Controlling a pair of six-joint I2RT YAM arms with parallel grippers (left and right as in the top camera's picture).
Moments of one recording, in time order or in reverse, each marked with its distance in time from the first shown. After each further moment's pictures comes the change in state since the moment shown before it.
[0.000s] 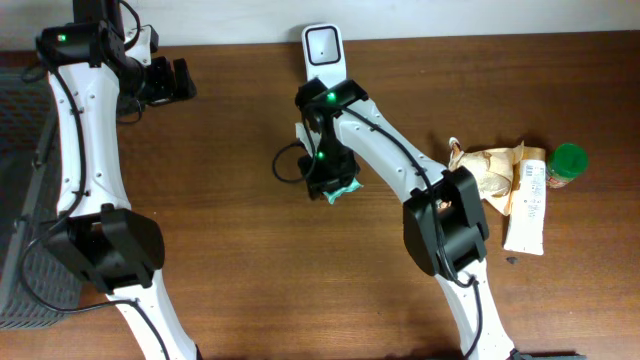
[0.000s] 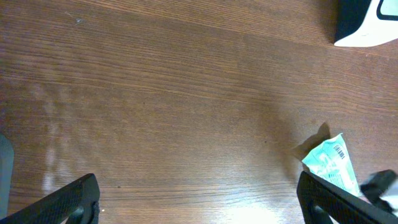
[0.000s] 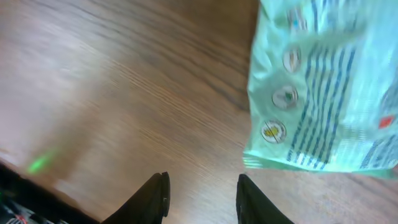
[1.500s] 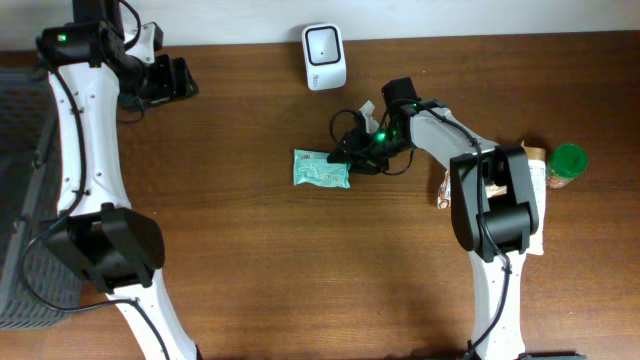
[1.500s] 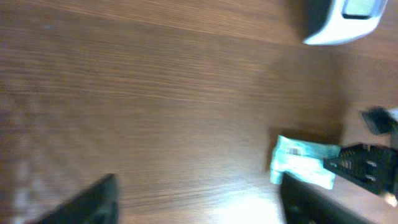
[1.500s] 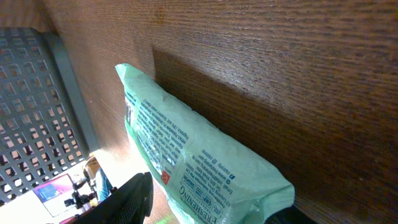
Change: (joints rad) left arm -0.003 0.006 -0.002 0.010 0.106 0.028; right arm -0.325 -0.027 -0.431 0.703 -0.549 0.242
